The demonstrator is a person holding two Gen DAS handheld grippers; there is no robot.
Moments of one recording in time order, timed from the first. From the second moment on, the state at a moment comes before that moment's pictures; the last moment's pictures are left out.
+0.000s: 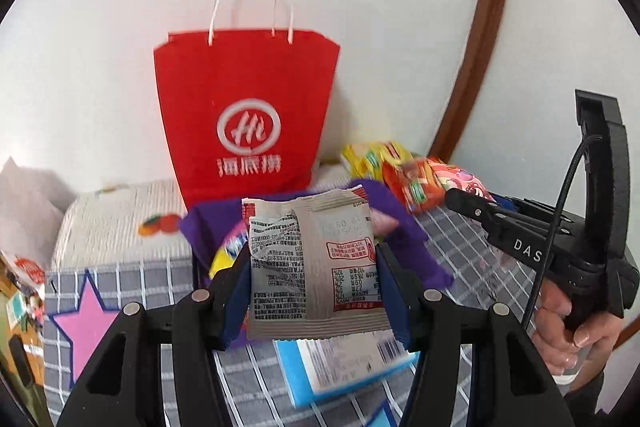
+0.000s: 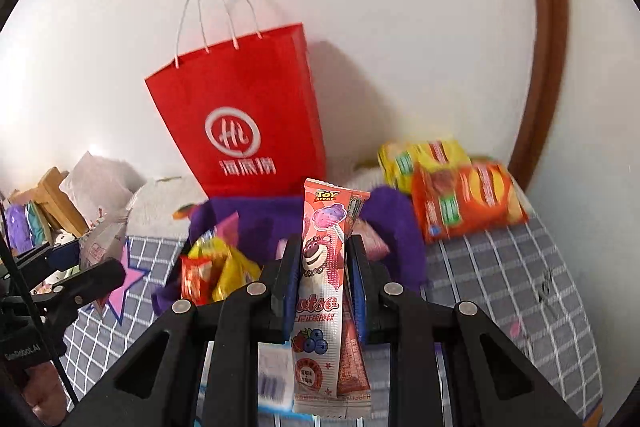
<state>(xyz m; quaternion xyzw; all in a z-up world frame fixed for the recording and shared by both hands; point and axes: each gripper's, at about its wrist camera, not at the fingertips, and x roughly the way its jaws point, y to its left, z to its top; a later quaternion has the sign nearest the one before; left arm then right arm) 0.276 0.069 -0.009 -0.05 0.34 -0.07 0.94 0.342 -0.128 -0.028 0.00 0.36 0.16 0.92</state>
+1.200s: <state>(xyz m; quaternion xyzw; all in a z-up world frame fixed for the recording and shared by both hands) 0.335 0.124 -0.047 -0.11 0.39 -0.02 0.92 0.440 -0.080 -0.125 -0.03 0.48 0.16 0.86</state>
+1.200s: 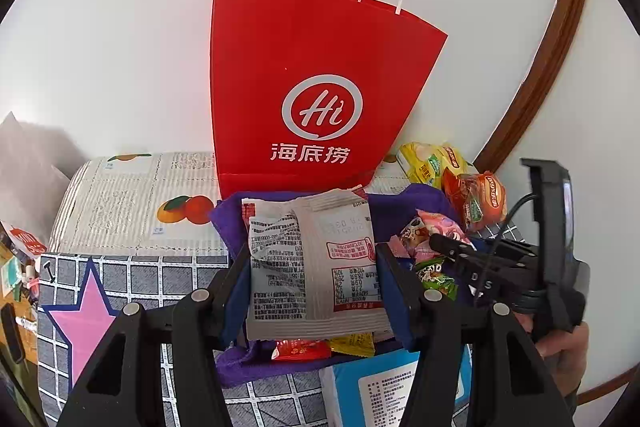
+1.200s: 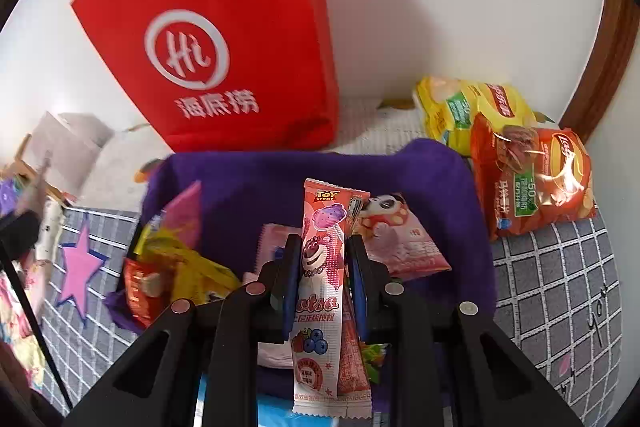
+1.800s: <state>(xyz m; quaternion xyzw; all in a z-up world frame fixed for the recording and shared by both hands) 0.340 0.115 -0.054 -0.09 0.40 -0.03 0.91 0.454 -0.087 -0.149 -0.03 0.53 0.14 0.83</state>
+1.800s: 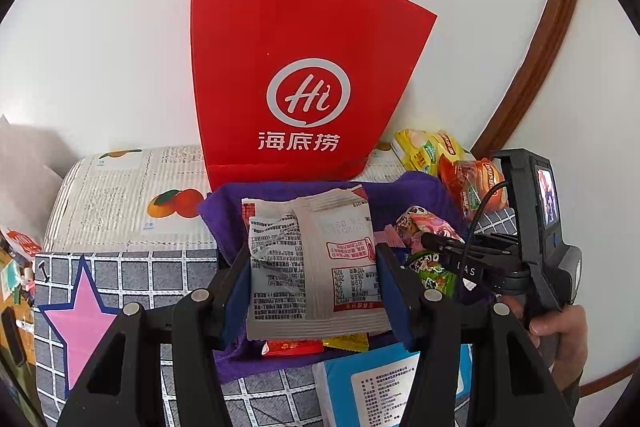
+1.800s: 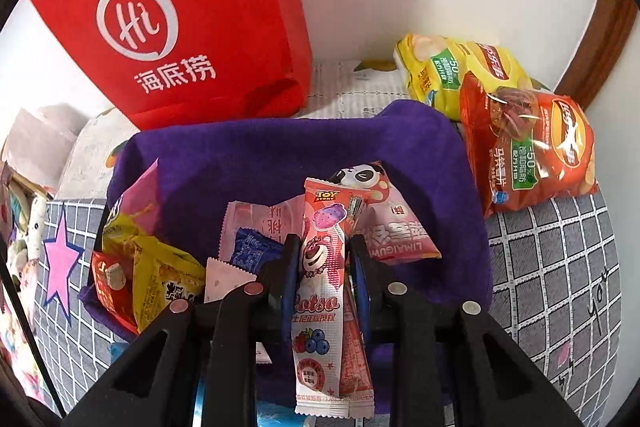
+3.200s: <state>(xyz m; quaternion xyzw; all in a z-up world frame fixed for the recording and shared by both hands) 0.378 0.062 -0.135 -0.14 0.48 -0.06 0.86 0.426 -0.125 -0.069 -0.03 0.45 0.12 0.89</state>
